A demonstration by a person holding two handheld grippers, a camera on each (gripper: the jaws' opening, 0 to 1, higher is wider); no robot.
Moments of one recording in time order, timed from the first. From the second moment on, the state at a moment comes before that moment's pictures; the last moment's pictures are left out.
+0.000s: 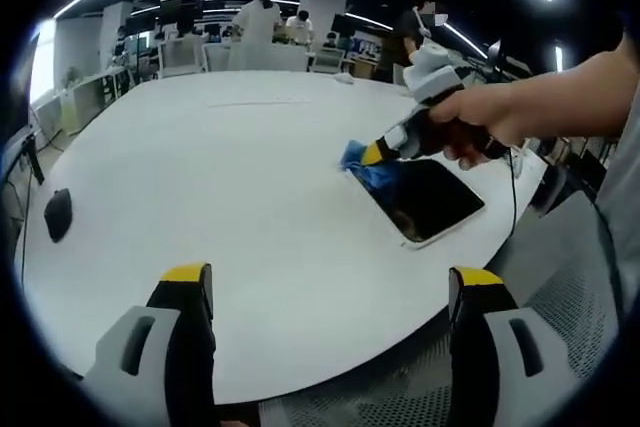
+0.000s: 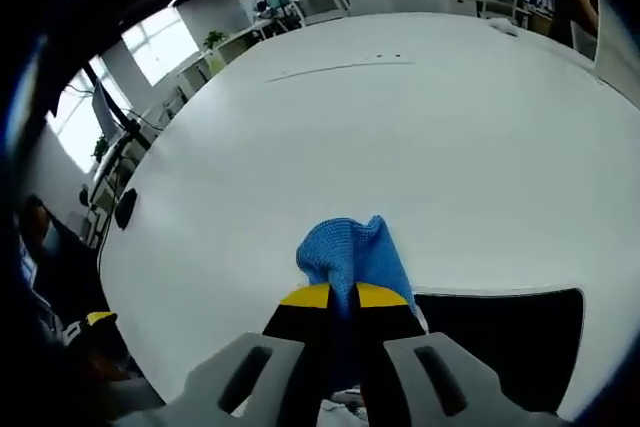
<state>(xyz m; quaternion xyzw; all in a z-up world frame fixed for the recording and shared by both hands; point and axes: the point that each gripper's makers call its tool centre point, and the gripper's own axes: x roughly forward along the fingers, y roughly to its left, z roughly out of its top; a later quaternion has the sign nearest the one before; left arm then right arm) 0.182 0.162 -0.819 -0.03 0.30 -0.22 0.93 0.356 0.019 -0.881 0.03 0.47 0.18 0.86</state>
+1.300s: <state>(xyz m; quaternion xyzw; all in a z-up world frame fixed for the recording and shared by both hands) 0.186 0.169 -0.822 -0.03 0.30 -0.20 0.93 0.304 0.021 -0.872 0.06 0.48 0.21 0.85</state>
